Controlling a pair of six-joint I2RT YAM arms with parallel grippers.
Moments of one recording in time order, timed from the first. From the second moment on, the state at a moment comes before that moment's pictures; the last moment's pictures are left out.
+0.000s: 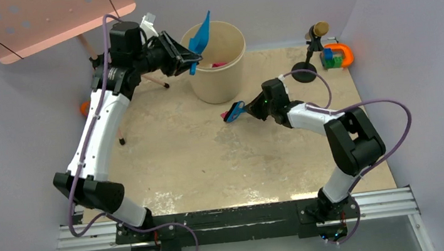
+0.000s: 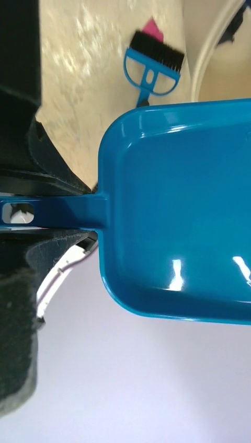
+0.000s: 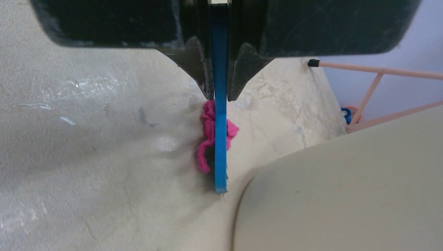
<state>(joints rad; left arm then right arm) -0.30 1.61 1.86 -0.63 0.57 -1.05 0.42 1.65 0.93 0.06 0.00 1.15</state>
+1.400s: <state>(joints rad) -0.91 1.32 0.89 -0.63 -0.11 -0.23 0.50 1.69 1.34 -0.74 0.45 0.16</state>
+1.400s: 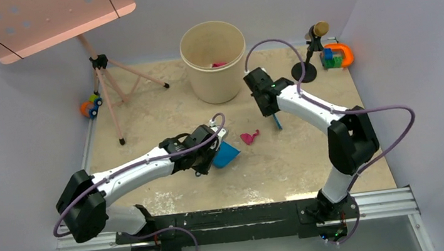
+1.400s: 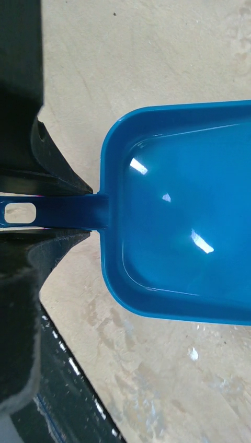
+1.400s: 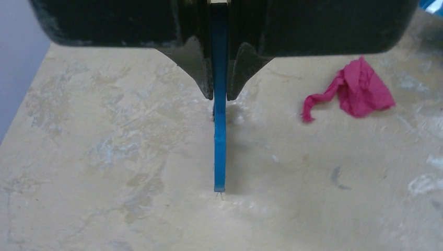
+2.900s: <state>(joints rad) -0.90 1.34 1.11 -0.63 -0.11 -0.13 0.42 1.09 1.25 -0.70 0.28 0.35</state>
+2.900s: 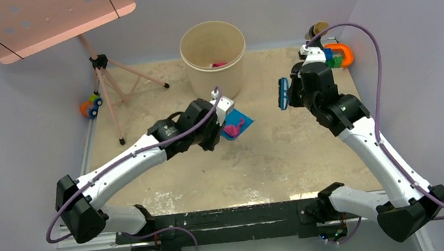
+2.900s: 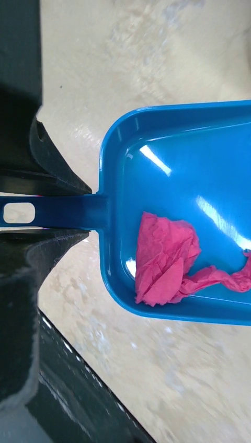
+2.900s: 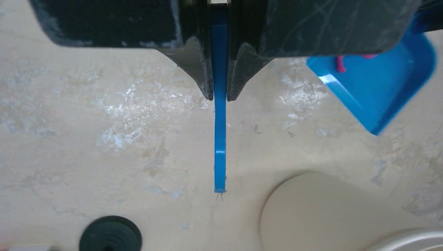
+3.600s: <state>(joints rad) -0.45 1.91 2.26 -0.82 0.60 -0.64 0.40 1.03 1.16 -0.72 0.35 0.43</state>
